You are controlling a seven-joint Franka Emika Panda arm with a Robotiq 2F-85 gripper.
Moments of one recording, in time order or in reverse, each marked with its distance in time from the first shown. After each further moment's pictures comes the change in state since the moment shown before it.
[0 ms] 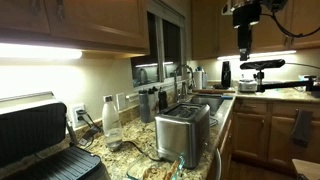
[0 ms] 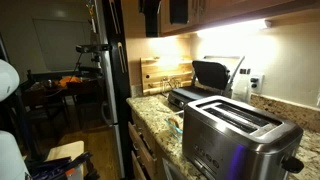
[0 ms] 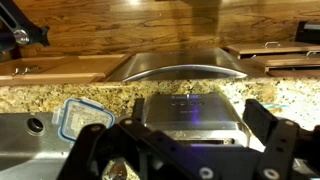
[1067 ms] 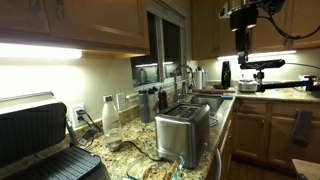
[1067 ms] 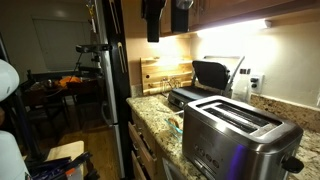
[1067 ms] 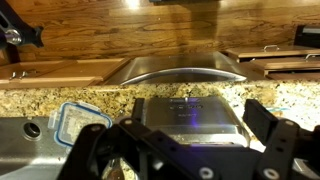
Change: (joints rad) arm 0.003 0.030 0.009 0.001 0.006 0.000 0.013
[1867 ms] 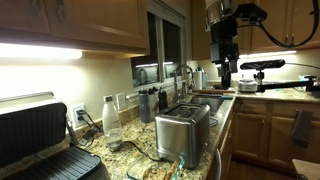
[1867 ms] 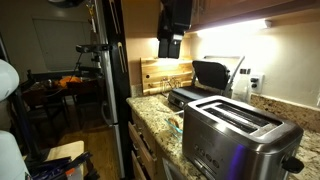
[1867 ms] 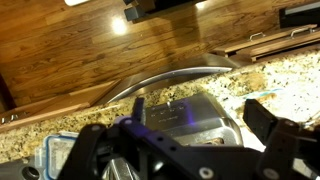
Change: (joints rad) arm 0.003 0.160 0.104 0.045 0.123 0.007 0.298
